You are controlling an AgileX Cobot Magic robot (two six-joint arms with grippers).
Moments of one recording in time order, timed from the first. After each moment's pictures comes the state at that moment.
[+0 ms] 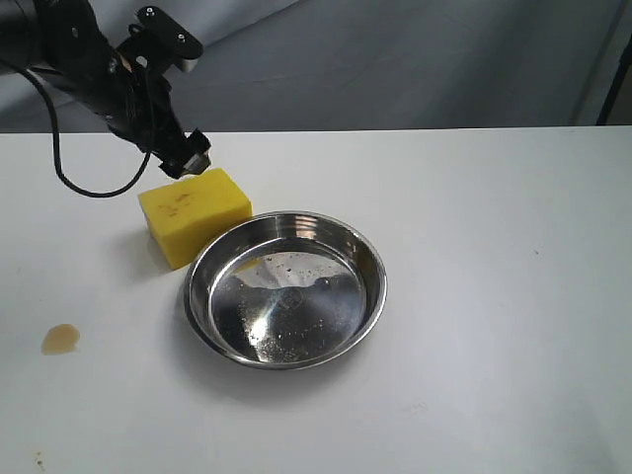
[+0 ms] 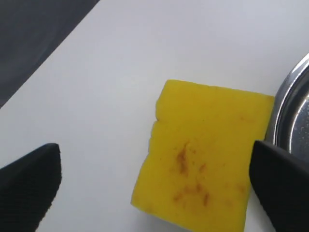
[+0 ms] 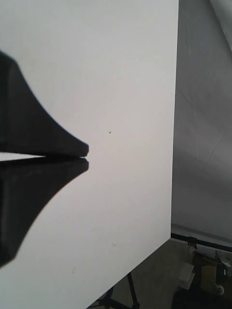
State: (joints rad) left arm -0.29 1.96 -1.52 0.00 0.63 0.52; right arm -0.09 0.03 0.00 0.01 0.32 -0.08
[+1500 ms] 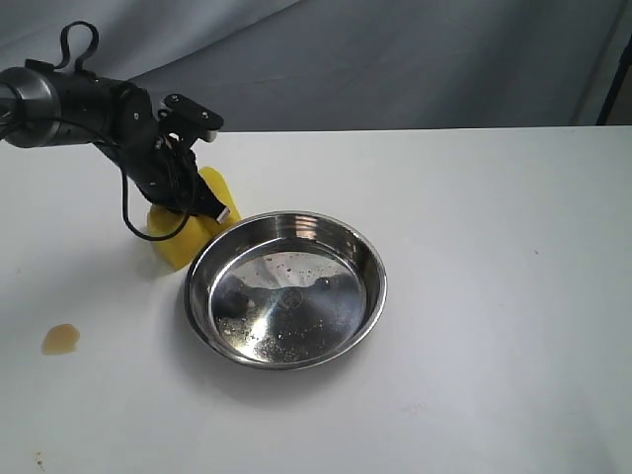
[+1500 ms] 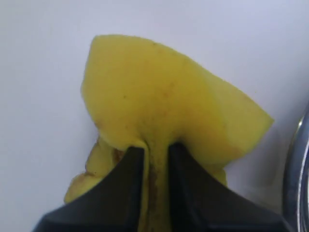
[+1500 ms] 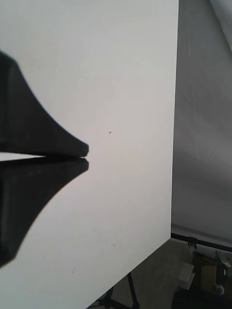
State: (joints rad) left arm -0.29 2.19 -1.53 0.02 0.58 0.32; right arm -0.09 0.03 0.00 0.01 0.32 -0.08
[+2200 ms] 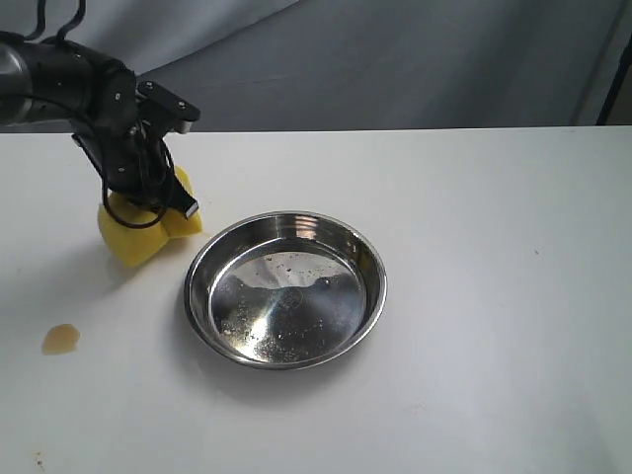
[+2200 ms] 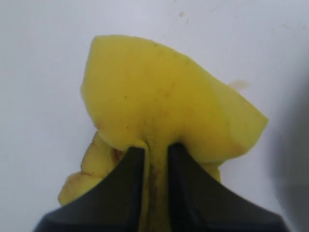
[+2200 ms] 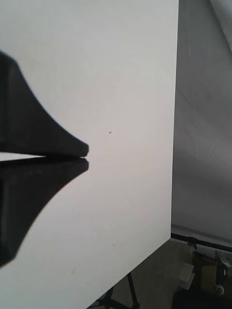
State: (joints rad) left arm -0.29 2.10 -1.53 0.22 0.78 0.17; right arm -0.09 0.03 0.00 0.01 0.32 -0.08
